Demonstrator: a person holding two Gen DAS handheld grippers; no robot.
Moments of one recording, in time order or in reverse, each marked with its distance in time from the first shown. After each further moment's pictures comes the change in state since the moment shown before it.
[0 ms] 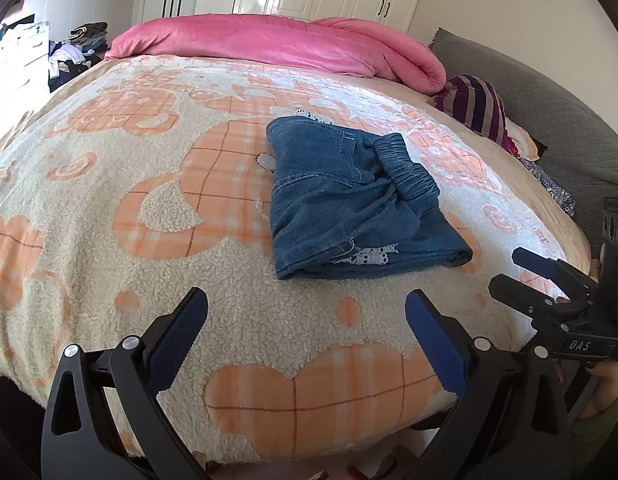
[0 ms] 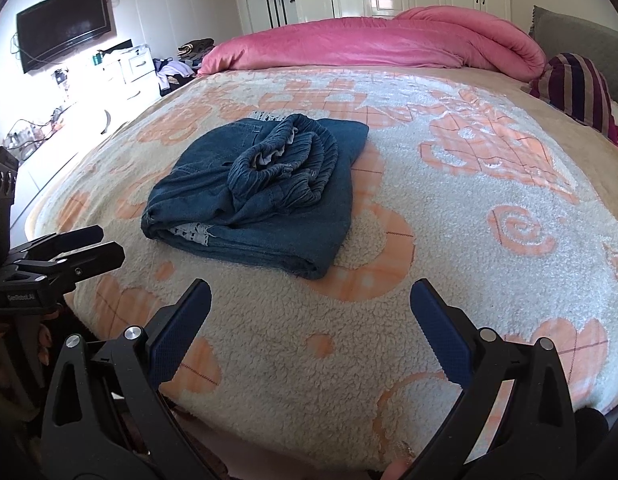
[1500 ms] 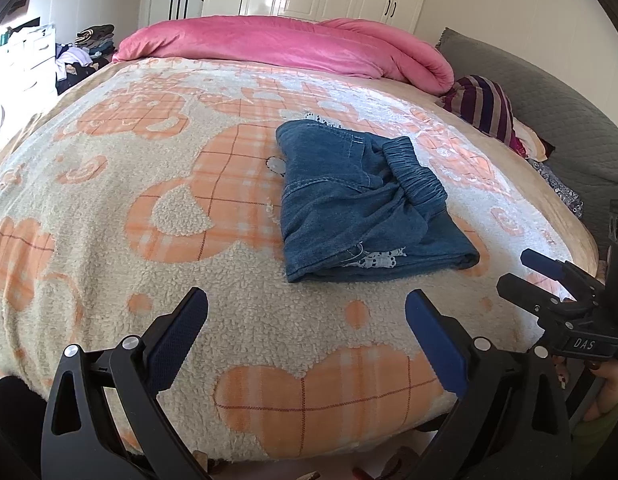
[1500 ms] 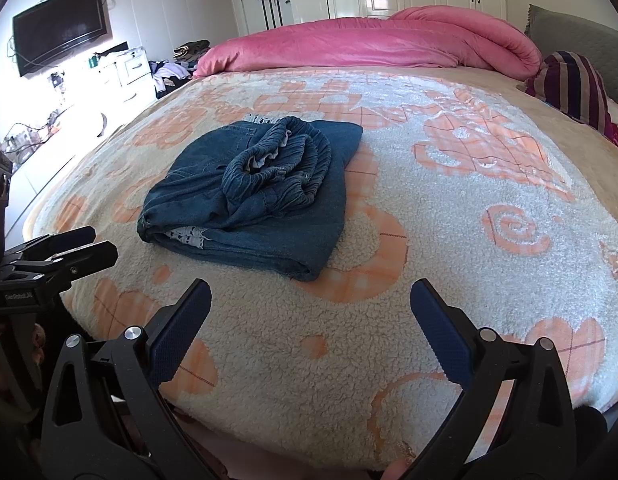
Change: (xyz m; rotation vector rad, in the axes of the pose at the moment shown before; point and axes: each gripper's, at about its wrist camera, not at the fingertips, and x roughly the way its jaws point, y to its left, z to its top) left arm -0.005 0.002 0.002 -0.004 -0.005 0.028; right arm -0.002 -0.004 0.002 0.008 -0.005 -0.012
